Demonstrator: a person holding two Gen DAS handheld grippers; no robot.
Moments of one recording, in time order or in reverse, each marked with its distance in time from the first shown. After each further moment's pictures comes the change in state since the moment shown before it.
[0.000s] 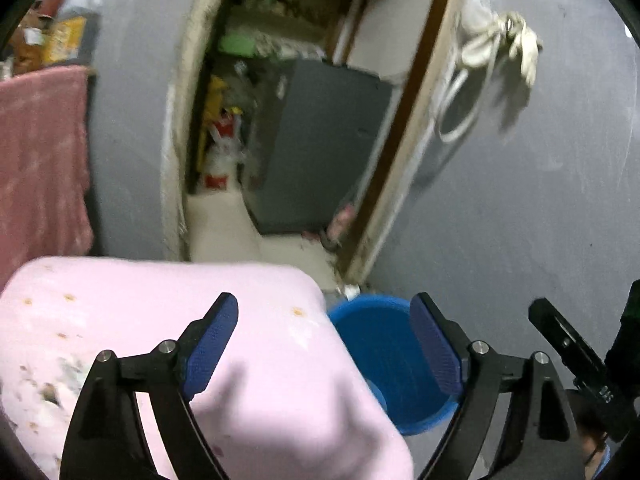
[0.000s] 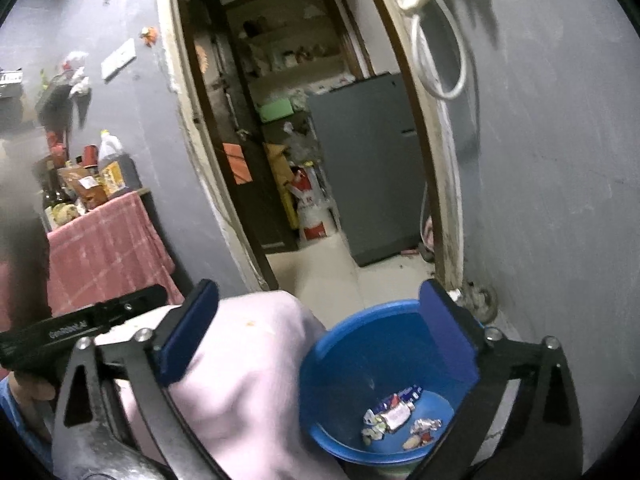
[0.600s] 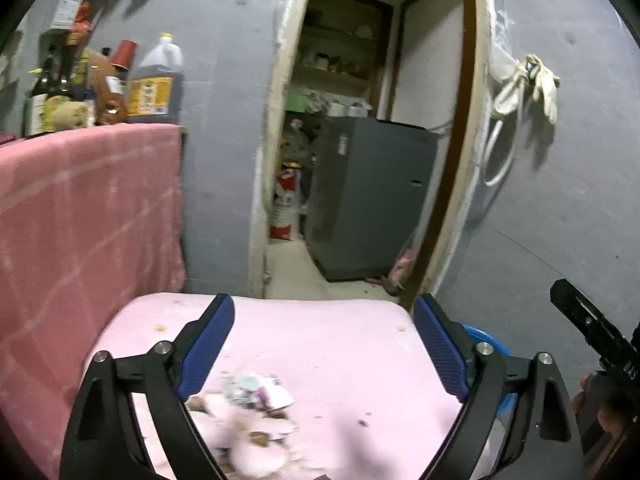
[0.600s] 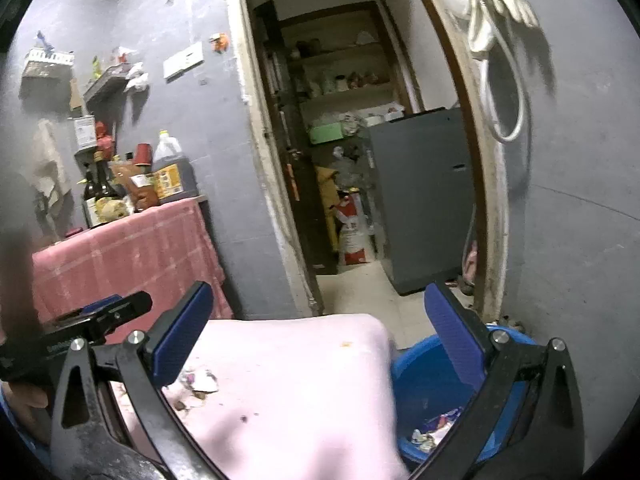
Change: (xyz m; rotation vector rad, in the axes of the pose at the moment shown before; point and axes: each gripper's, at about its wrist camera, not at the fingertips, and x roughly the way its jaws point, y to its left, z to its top) left arm -0.114 0.059 -0.017 0.035 -0.178 0.205; right arm -0.014 0.111 -0.007 -0.089 -0.084 0.116
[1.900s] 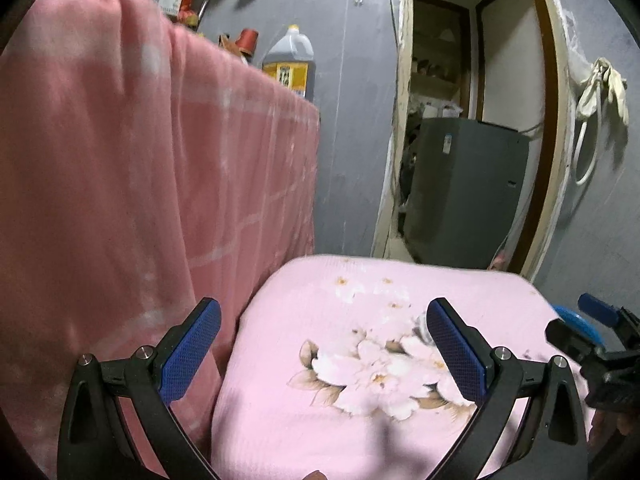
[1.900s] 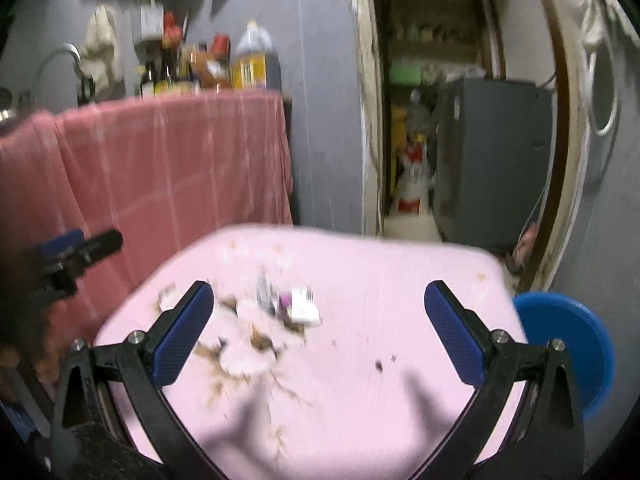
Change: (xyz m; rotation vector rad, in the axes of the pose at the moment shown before) left arm -0.051 0.128 -0.072 -0.049 0.004 0.303; right arm 0.070 0.120 -0.091 -0.216 0.297 0.139
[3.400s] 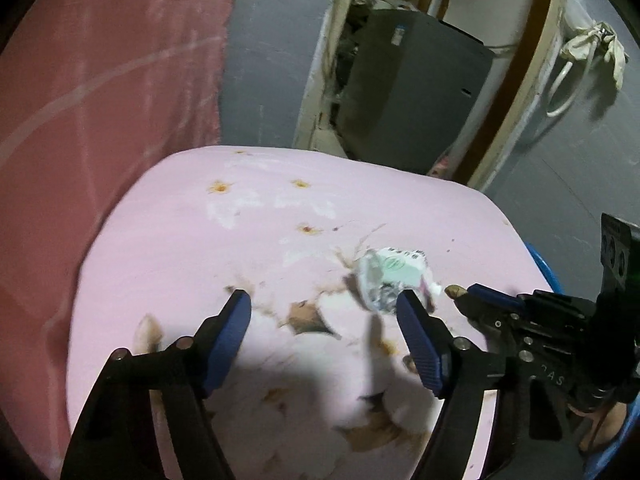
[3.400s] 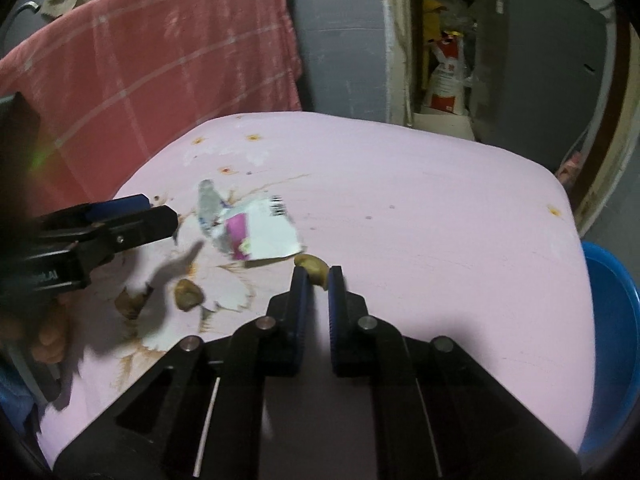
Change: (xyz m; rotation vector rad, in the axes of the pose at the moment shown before) left arm 0.110 -0.052 -0.004 0.006 0.427 -0.287; right arm 0.096 -0.047 -0.012 0.018 0.365 0.107
